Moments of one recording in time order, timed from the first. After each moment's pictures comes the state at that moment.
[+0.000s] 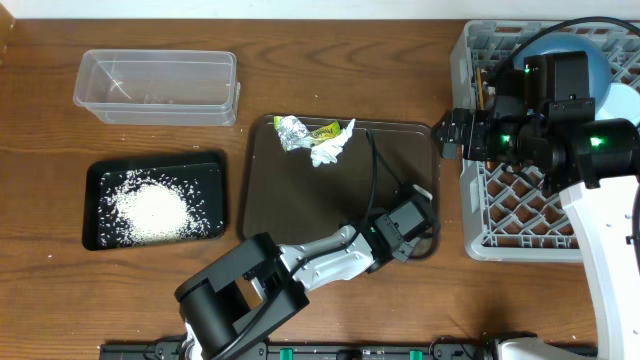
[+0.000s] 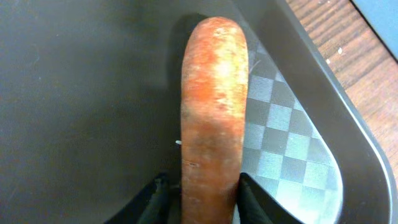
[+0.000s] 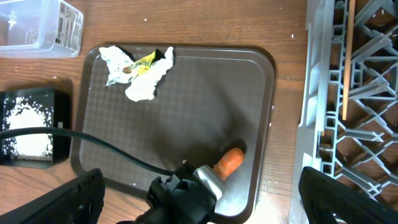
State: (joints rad) left arm -1.02 1.91 1.04 -0.15 -0.14 -0.38; right arm 0.13 1.40 1.51 -1.11 -0.27 0.23
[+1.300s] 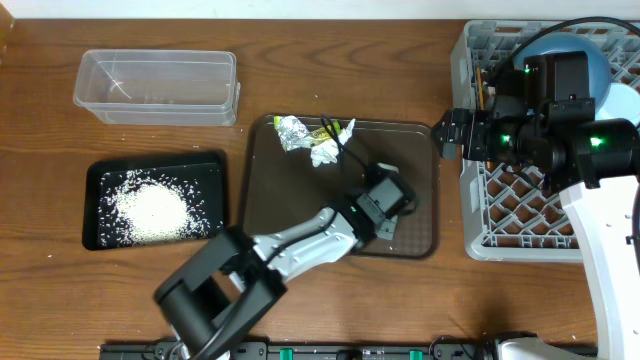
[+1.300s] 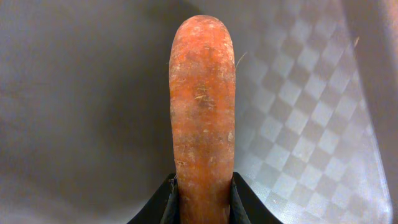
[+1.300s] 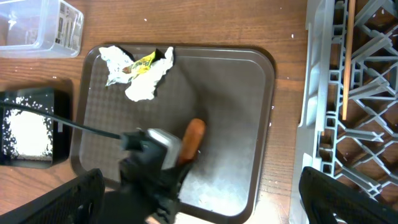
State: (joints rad) left arm -0.89 1.83 1.04 -0.27 -0.14 -0.59; right arm 0.13 1.40 1.51 -1.11 -0.27 0.23
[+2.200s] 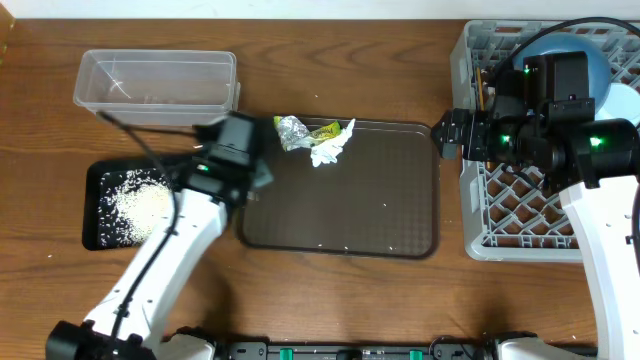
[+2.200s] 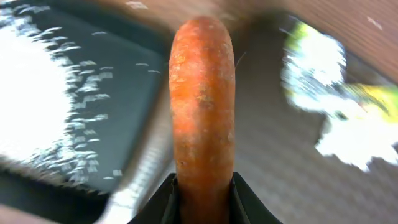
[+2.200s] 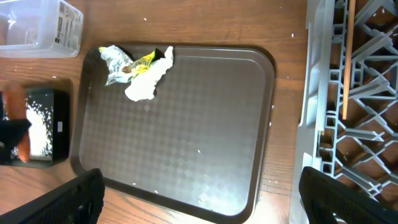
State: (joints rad) left arm -0.28 1.40 1.04 -0.79 -0.25 -0.78; right arm 0.13 1.40 1.51 -1.11 -0.27 0.23
